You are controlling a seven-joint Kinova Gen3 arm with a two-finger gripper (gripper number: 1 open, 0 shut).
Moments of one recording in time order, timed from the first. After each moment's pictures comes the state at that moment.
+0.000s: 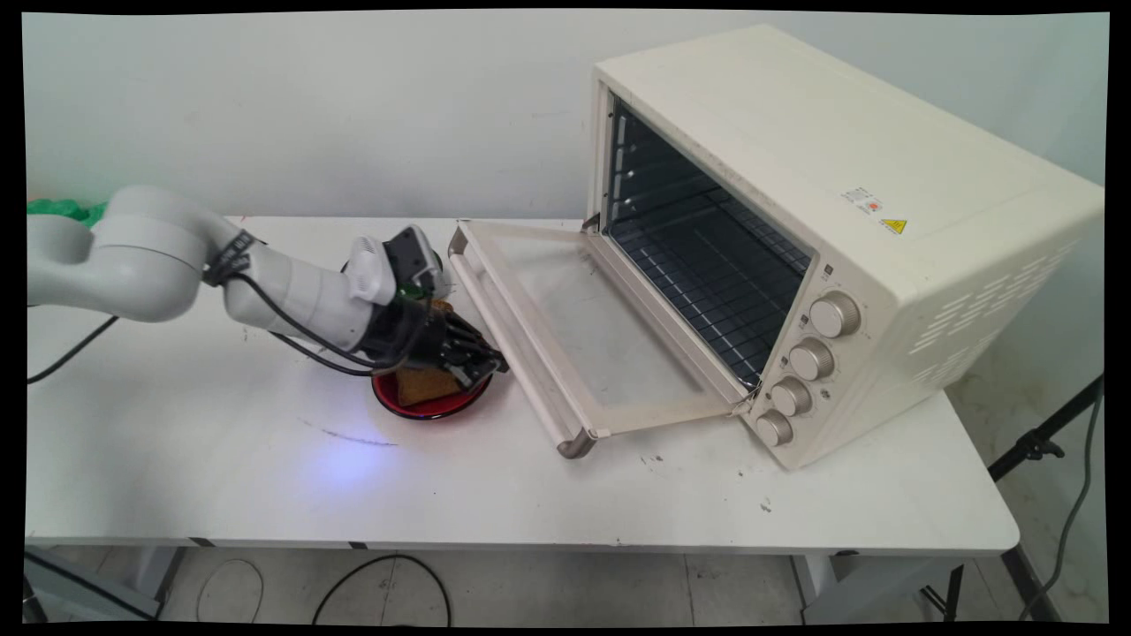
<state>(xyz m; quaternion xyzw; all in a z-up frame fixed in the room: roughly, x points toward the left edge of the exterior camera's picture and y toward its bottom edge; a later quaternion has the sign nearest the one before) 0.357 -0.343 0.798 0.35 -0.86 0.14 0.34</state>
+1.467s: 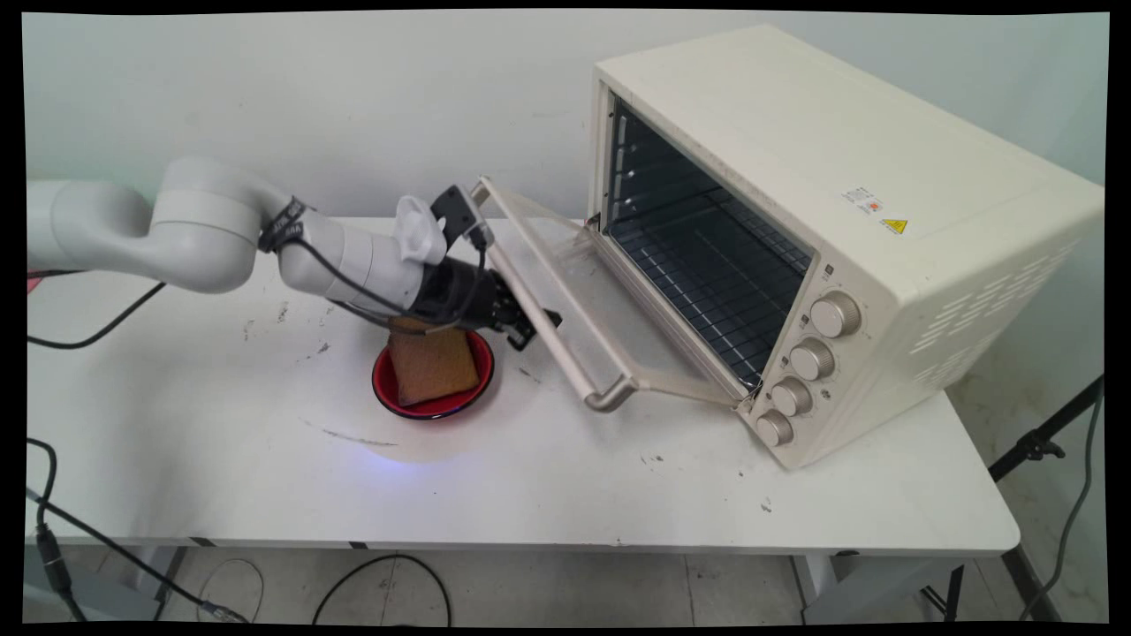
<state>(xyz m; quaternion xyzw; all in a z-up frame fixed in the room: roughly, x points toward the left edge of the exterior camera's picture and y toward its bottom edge) 0.318 -0.381 0.828 0.35 -0.84 0.17 0.38</state>
